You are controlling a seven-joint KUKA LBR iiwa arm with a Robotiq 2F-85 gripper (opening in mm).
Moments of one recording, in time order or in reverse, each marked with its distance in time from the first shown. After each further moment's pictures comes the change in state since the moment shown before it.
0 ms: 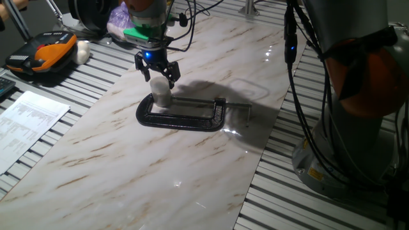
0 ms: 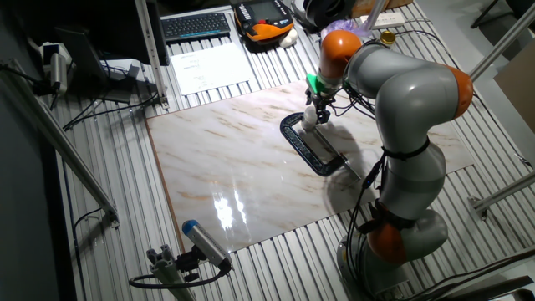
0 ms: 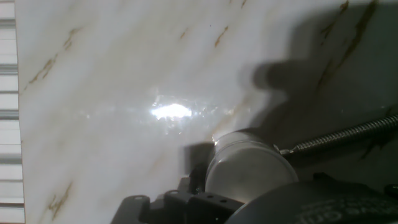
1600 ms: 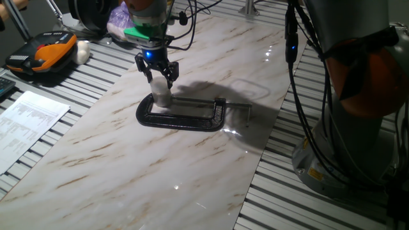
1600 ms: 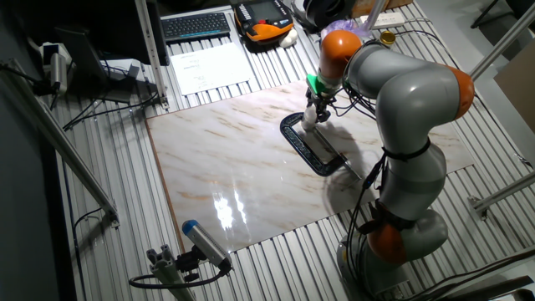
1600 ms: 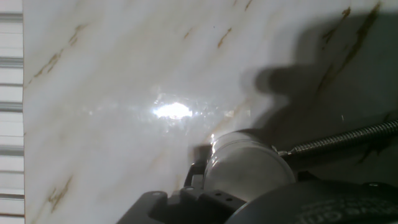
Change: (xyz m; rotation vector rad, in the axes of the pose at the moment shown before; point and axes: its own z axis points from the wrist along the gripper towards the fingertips) arm 0.000 -0.002 -0.003 -0.006 -0.004 -0.040
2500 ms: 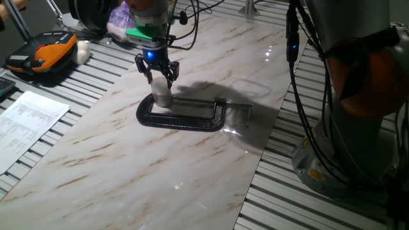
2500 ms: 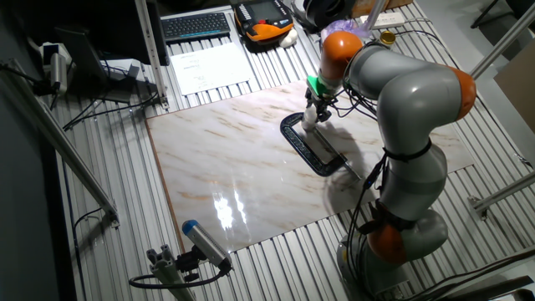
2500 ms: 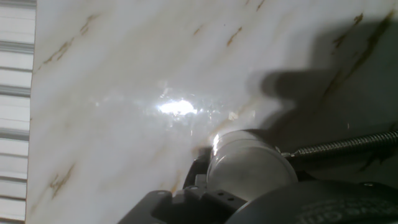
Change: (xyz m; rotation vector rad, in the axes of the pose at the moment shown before) arm 0.001 0.000 -0.001 -0.015 0.003 -0.064
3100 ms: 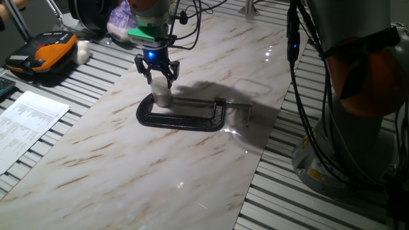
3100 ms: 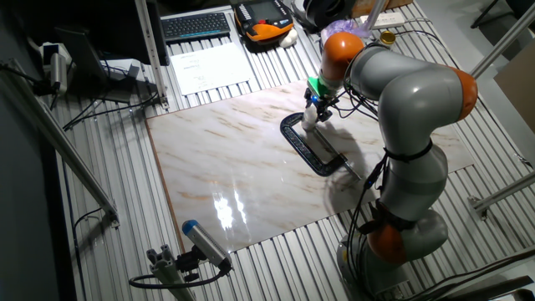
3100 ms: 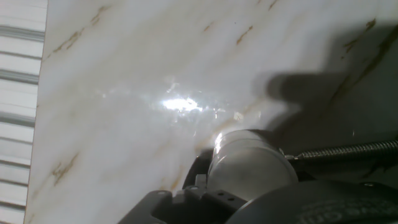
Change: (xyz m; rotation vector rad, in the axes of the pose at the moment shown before) arm 0.001 0.002 0.000 -0.014 0.004 -0.077
